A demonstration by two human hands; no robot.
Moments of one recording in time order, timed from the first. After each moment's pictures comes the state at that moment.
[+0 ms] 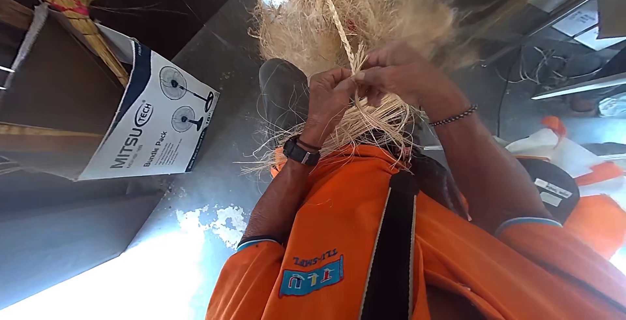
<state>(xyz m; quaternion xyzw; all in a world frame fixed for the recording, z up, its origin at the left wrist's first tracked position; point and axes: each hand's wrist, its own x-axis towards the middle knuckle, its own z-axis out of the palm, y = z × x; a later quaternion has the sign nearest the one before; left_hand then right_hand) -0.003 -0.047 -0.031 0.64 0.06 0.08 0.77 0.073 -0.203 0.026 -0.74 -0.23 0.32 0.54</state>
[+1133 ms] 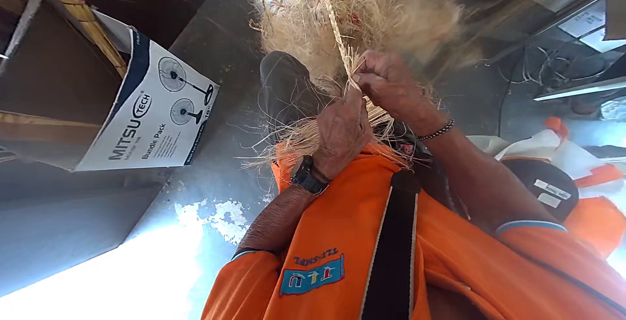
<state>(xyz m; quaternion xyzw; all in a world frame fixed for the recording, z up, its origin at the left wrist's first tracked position) -0.074 -0.075 -0.017 0.93 0.00 0.18 0.32 0.054 -0.186 -0.018 -0.74 -0.27 0.17 0.59</state>
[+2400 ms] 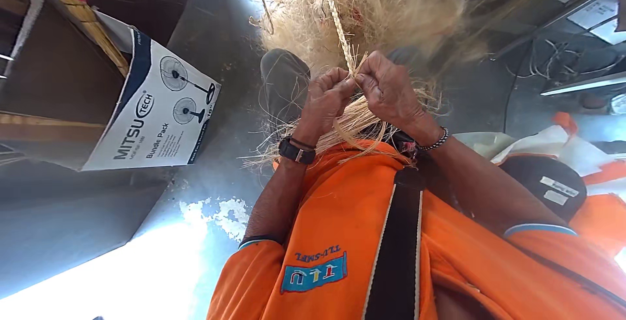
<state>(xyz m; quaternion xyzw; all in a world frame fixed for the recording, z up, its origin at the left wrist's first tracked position) -0.016 -0.030 -0.044 0.56 0.05 -0.04 0.83 0.037 -0.189 -0.027 -0.86 -0.33 -0.04 0.39</state>
